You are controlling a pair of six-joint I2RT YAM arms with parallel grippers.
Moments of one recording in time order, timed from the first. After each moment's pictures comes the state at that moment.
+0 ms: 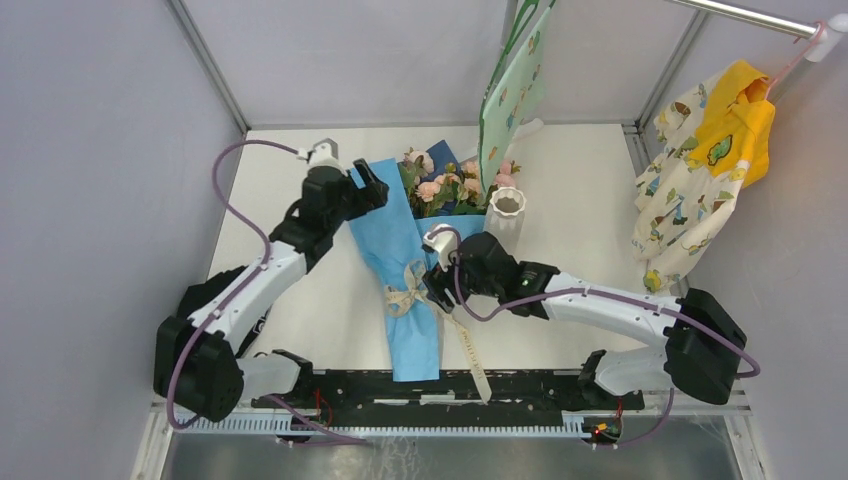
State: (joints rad) left arm -0.35 1.21 0.95 -0.09 -0.13 -0.60; right arm 0.98 1.34 0.88 -0.11 -0.04 0.04
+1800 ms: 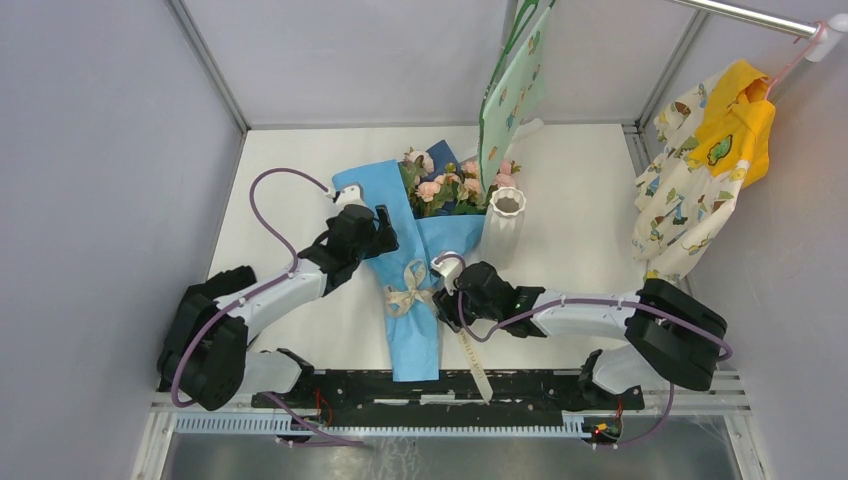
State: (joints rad) left arm -0.54 1.30 0.70 -0.05 -0.32 -0.59; right arm 1.03 1.41 0.58 0.13 0.03 0.16
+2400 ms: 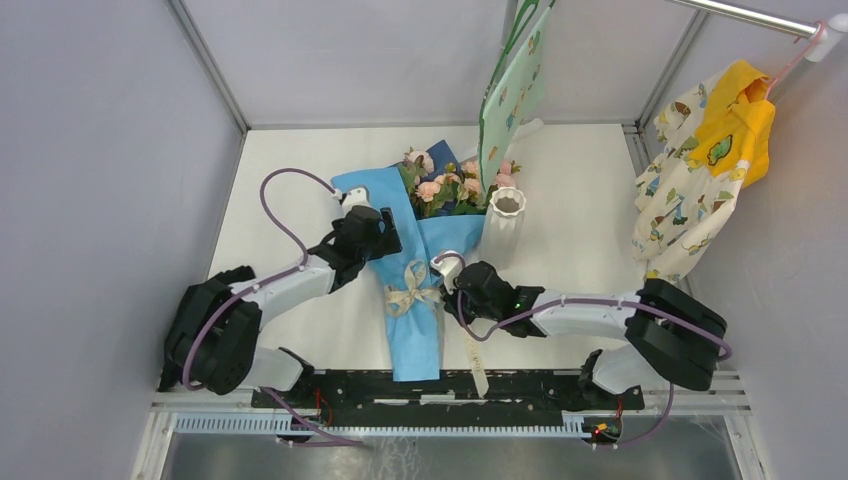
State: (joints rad) left arm -0.54 1.37 0.70 -0.01 -0.34 -0.60; right arm 1.03 1.46 0.58 0.17 0.03 0.16
